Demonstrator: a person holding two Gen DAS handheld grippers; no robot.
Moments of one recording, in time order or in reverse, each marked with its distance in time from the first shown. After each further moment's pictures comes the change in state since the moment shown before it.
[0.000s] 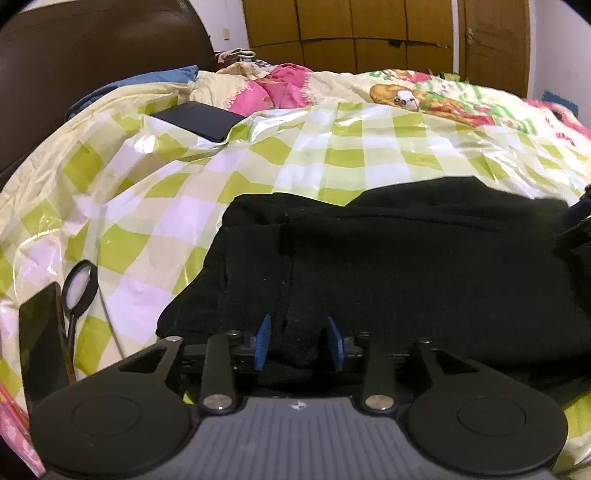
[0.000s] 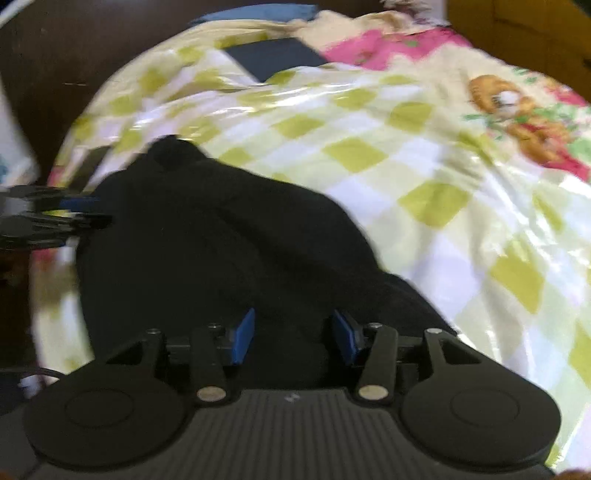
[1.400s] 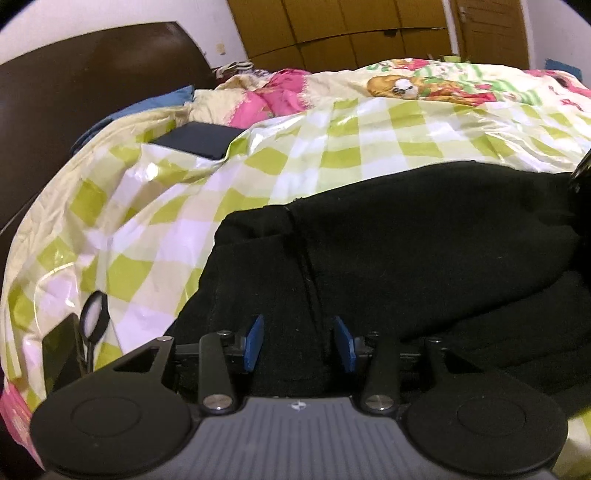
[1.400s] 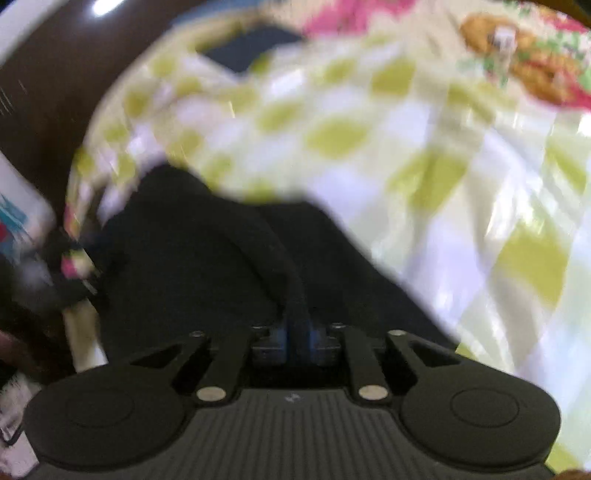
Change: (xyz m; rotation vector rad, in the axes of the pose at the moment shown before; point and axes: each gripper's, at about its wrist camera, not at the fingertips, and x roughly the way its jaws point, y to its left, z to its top) left arm 0.004 -0.025 0.006 0.113 -0.018 0.099; right arm 0.033 -0.048 0.018 0.186 0.065 0.047
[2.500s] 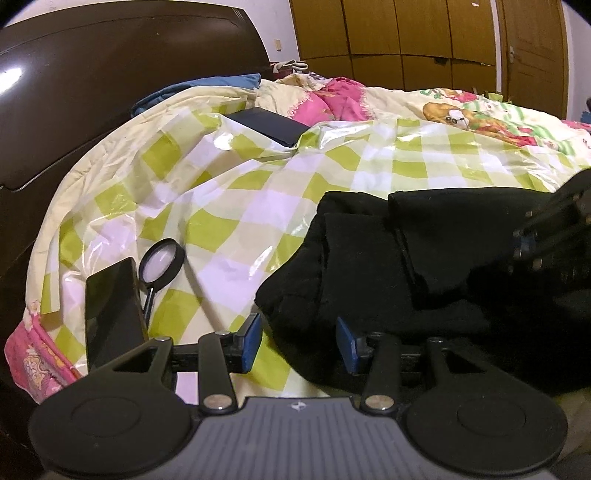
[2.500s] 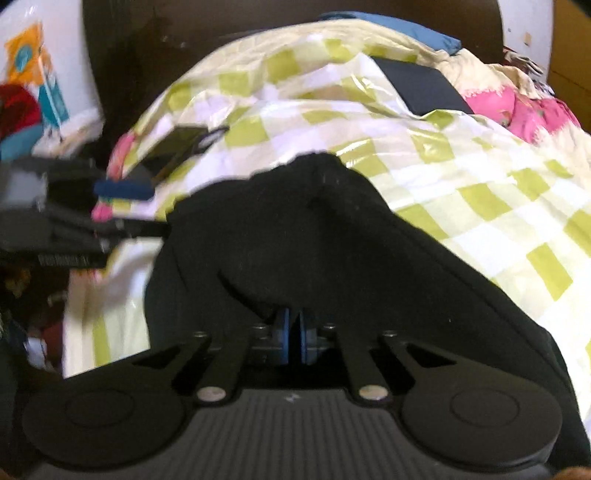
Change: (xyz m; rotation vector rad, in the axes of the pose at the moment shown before) left arm -0.031 0.073 -0.041 -0.194 -0.024 0.036; right arm 0.081 0.185 0.012 -0.396 -0.140 0.002
